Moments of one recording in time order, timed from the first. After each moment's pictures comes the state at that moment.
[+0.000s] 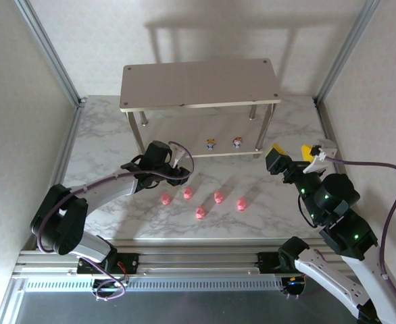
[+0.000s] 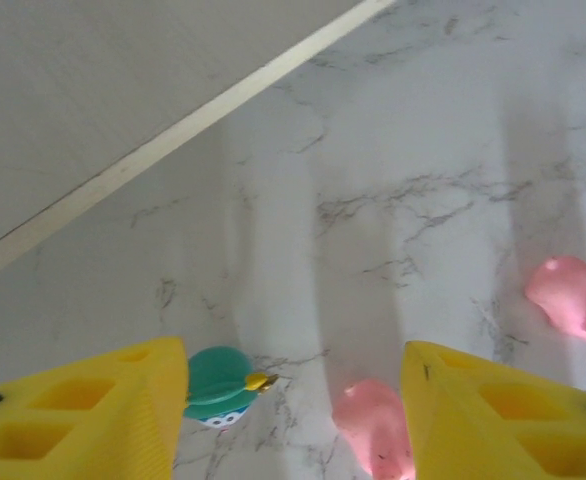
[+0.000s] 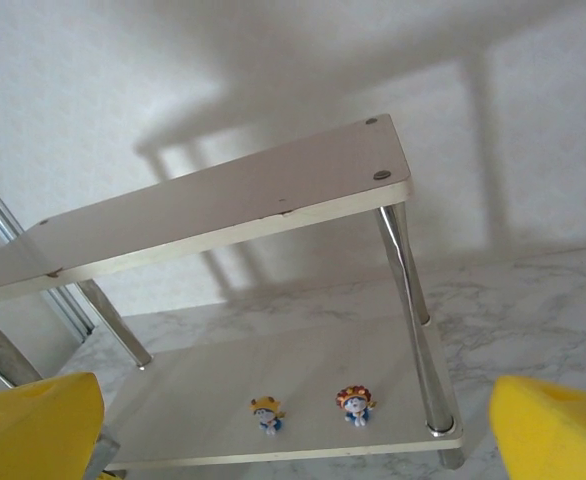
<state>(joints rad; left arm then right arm) -0.54 1.48 0.85 -0.17 0.16 -0.06 0.67 0.51 0.98 -0.50 0.40 0.33</state>
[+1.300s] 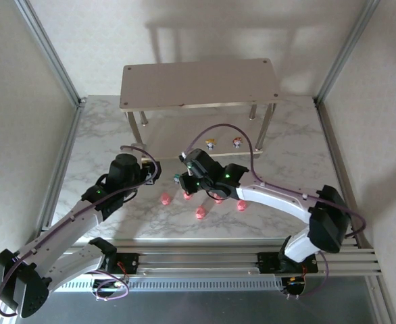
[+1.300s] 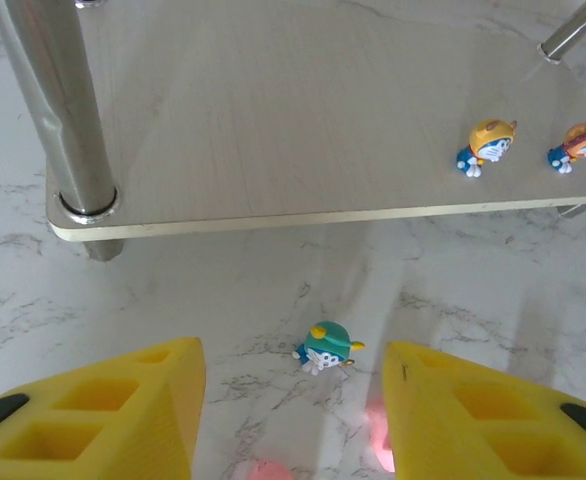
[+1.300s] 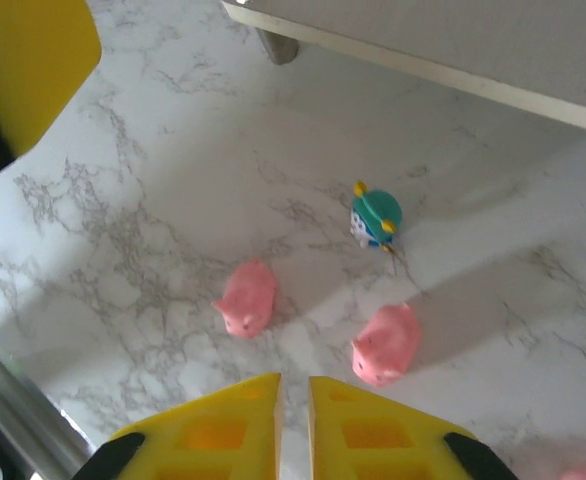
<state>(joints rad) -0.48 0.94 0.65 -0.25 -0.12 -0.45 1.03 1.55 1.19 -0.46 0.06 0.46</state>
